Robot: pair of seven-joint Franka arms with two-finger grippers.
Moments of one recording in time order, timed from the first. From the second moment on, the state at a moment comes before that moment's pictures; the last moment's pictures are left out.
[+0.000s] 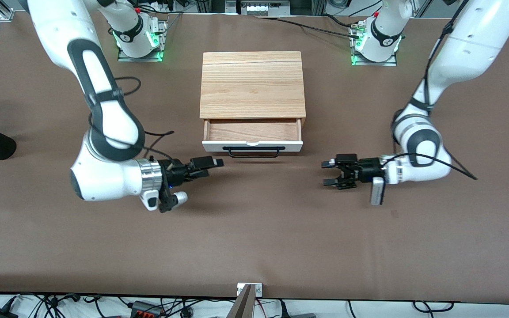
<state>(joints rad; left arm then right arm) 0.17 0.63 -0.29 -1.79 -1.33 1.96 1.16 0.25 0.72 0.07 -1.24 0.80 1.76 -0.19</state>
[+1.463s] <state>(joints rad) 0.39 0.47 -0.28 -1.10 -0.01 1.35 0.58 0.05 0.32 -0.06 -1.24 0.03 1.54 0.10</state>
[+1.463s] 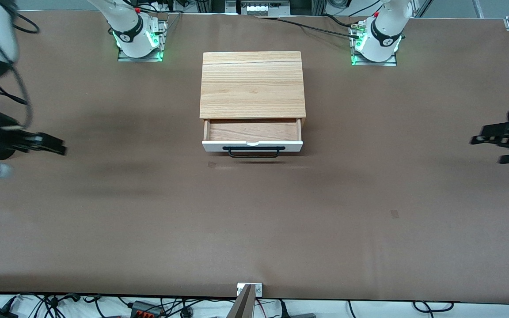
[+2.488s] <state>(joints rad) 0.28 0.32 -0.33 -1.18 0.10 1.41 0.08 0.03 0.05 -0.08 -1.63 0.01 1.60 0.00</state>
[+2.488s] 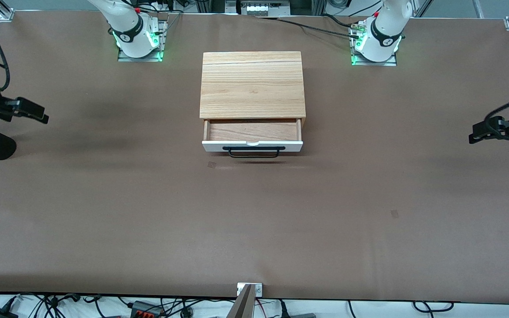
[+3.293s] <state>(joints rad) 0.31 0.23 -0.34 -1.30 0.09 1.47 0.03 0.03 0.04 -0.08 -1.64 0.01 1.65 -0.01</state>
